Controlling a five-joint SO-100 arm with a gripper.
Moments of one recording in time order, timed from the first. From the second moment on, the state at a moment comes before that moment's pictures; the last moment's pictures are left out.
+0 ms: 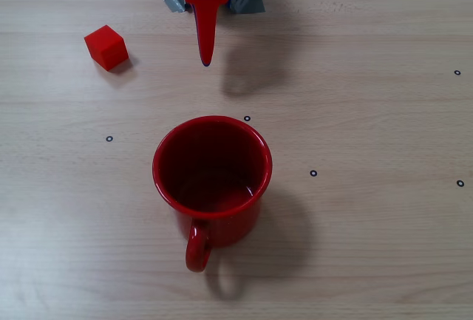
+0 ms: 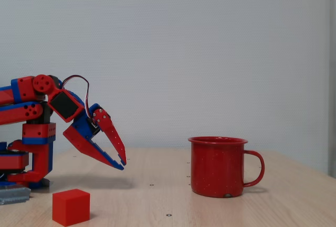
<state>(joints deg) -4.0 187.6 178.2 56.8 -0.7</state>
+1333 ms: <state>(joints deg) -4.2 186.9 172.5 63.6 -5.2</state>
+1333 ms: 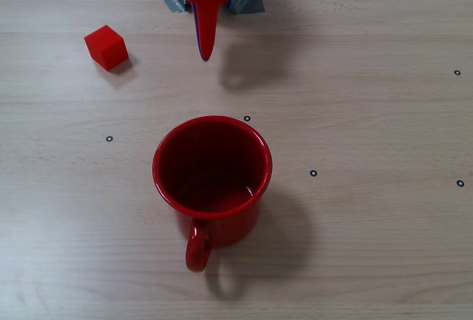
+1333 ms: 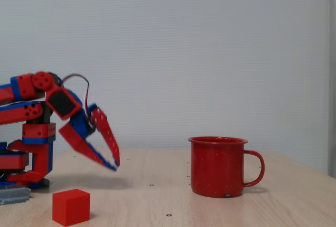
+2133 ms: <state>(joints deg) 6.0 152.2 120.8 82.2 -5.8</state>
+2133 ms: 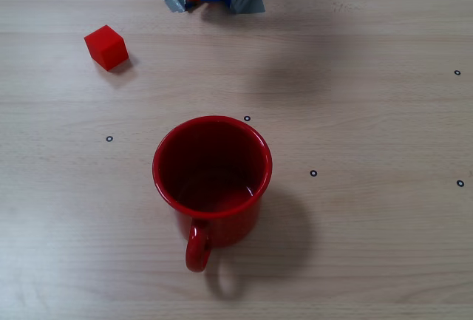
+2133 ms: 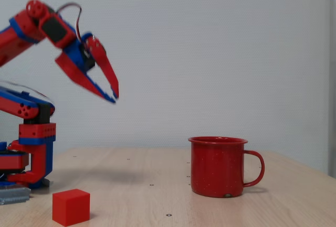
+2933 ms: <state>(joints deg) 19.2 129.5 94.4 100.6 -0.7</state>
